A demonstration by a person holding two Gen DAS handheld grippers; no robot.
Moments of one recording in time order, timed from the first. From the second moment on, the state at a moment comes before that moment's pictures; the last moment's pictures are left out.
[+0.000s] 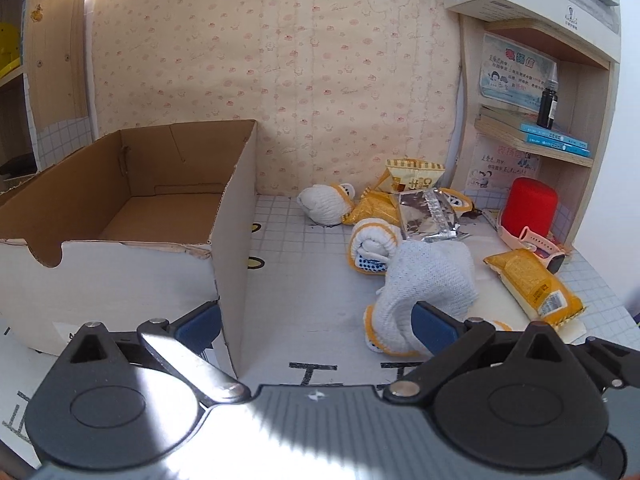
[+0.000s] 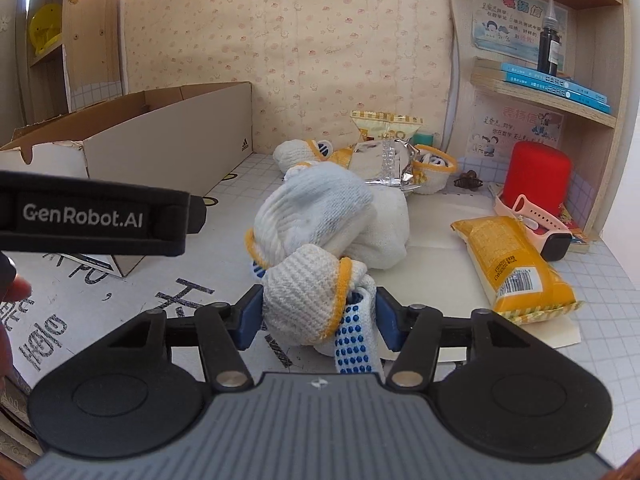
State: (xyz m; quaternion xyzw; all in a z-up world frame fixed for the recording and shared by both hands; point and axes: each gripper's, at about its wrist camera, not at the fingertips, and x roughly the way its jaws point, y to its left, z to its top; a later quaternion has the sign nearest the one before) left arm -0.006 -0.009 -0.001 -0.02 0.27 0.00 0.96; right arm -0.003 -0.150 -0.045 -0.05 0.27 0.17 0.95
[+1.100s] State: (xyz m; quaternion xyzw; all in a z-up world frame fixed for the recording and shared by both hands) left arm 0.060 -0.100 -0.053 0.02 0.28 -0.09 0.96; right arm -0.023 -0.230 -0.054 -0.02 0.26 0.13 0.96
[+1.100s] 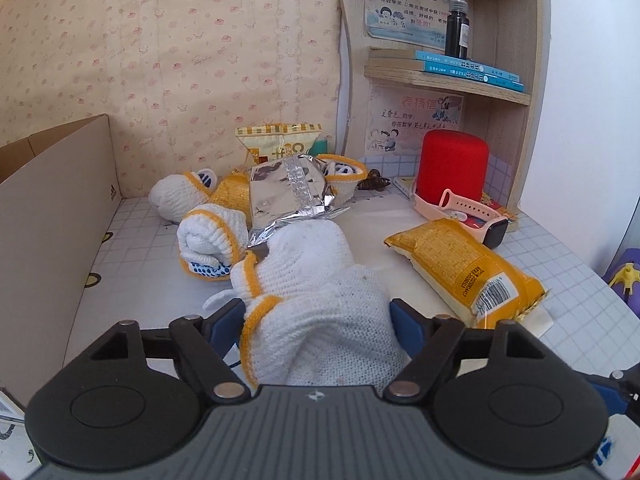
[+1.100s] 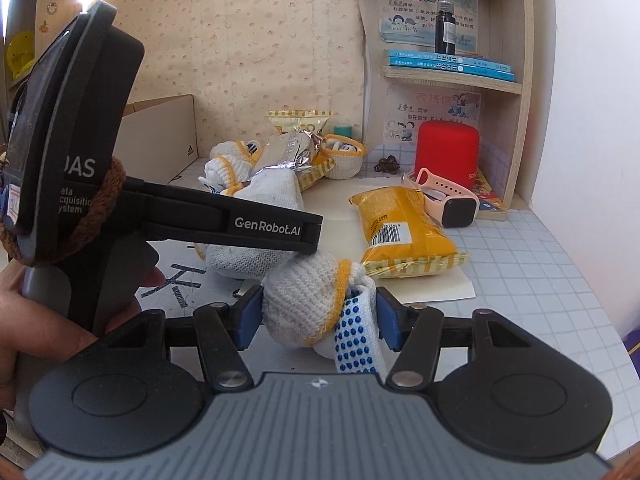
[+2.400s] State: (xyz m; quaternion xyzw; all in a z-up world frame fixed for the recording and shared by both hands) left arm -0.003 -0.036 0.010 0.00 0.19 -0.10 0.98; right arm -0.034 -0.207 -0.021 -0.04 0.22 0.14 0.96
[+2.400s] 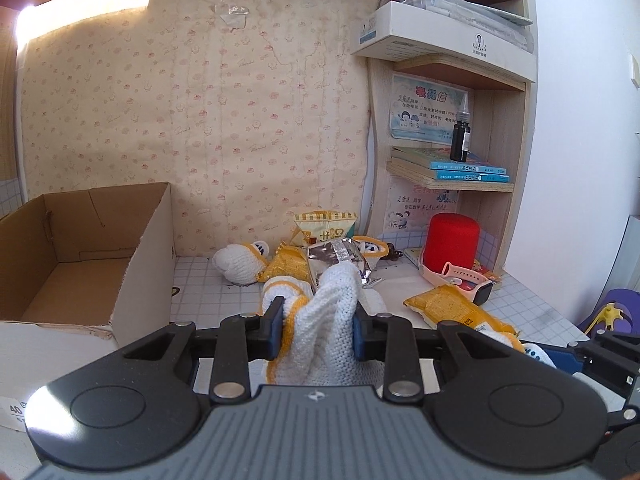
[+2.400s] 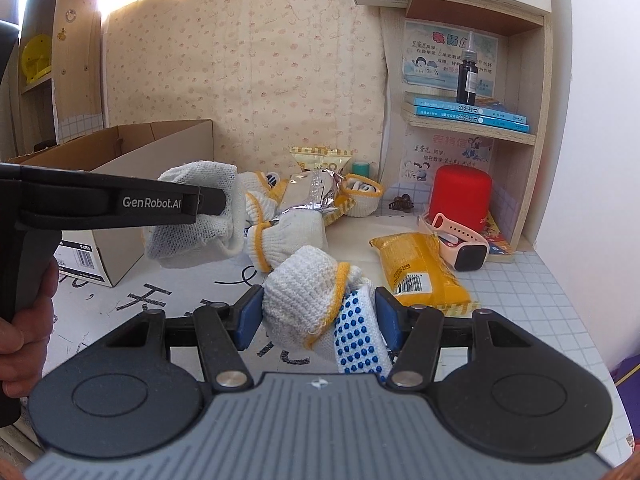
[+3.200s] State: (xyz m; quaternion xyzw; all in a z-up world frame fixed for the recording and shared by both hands) left arm -0.026 0.057 0.084 -0.03 0.12 -0.02 0.99; right arm -0.031 -0.139 0.057 -0.08 0.14 0.21 0.96
